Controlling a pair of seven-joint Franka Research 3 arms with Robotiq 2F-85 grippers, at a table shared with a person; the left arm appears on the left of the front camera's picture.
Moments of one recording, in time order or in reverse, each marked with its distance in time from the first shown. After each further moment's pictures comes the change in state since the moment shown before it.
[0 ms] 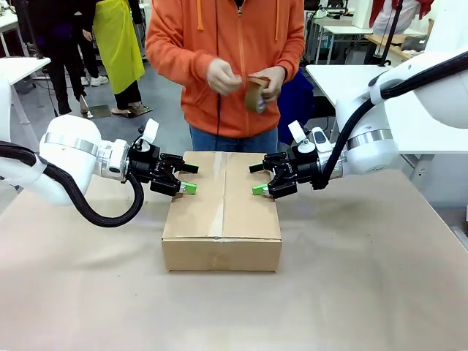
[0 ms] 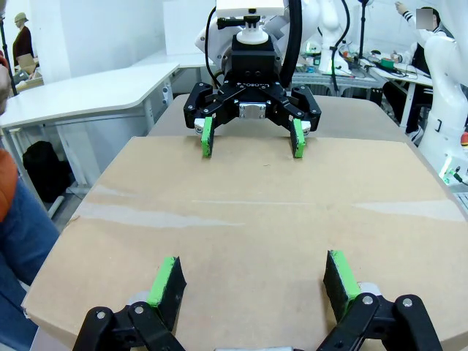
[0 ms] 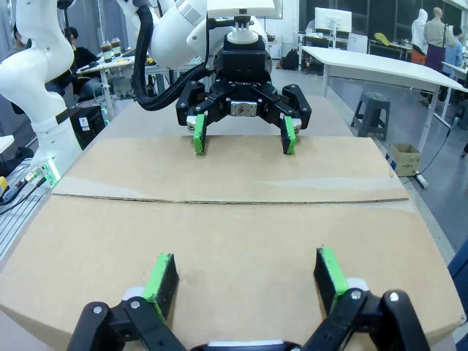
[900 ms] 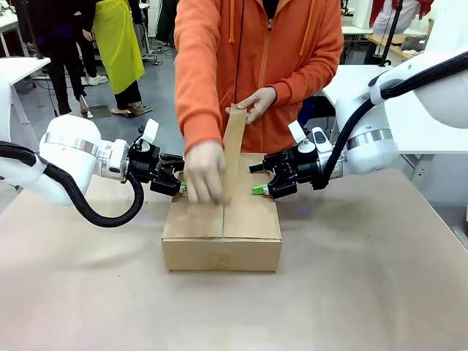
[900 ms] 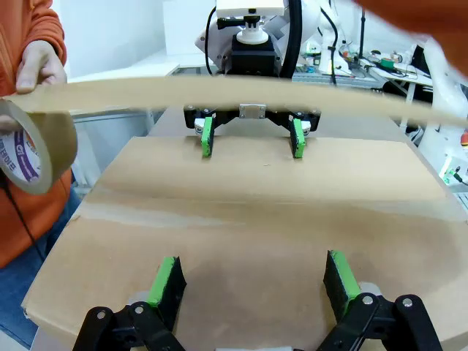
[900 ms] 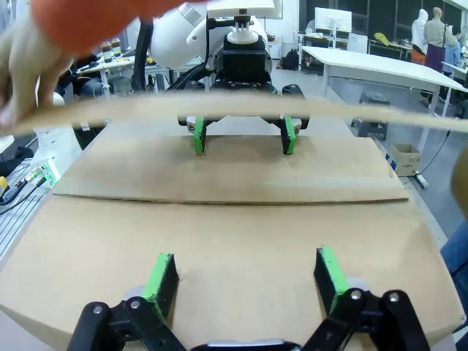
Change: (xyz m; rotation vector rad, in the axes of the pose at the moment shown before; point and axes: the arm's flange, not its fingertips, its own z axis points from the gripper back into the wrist) left arm 0.000 0.000 0.000 0.000 0.000 0.000; right arm 0.000 0.000 0.000 0.000 0.000 0.000
